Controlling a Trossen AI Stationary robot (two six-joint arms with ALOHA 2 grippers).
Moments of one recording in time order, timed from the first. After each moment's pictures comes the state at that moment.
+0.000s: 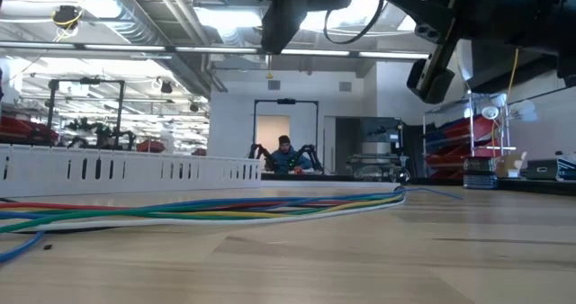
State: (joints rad) left arm -0.36 1.77 1.07 0.59 -0.86 1.15; right arm 0.42 1.67 0.40 1.41 0.27 0.94
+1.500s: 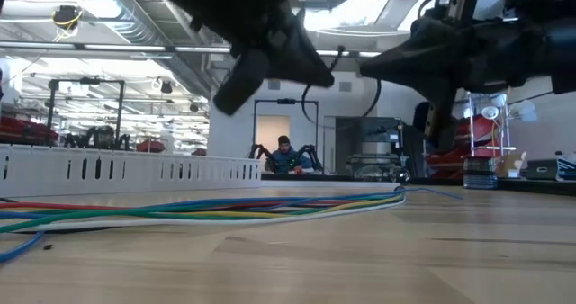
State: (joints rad) left arm -0.37 1.82 1.07 0.19 -0.77 0.78; right arm 0.36 1.67 0.40 1.12 0.26 0.96
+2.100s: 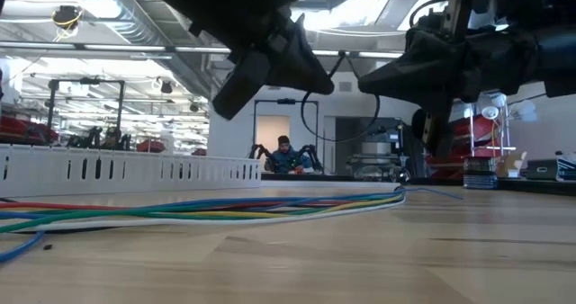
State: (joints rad) left arm -0.36 1.83 1.07 0.18 -0.75 0.71; right arm 0.34 1.67 0.40 1.07 0.24 0.93
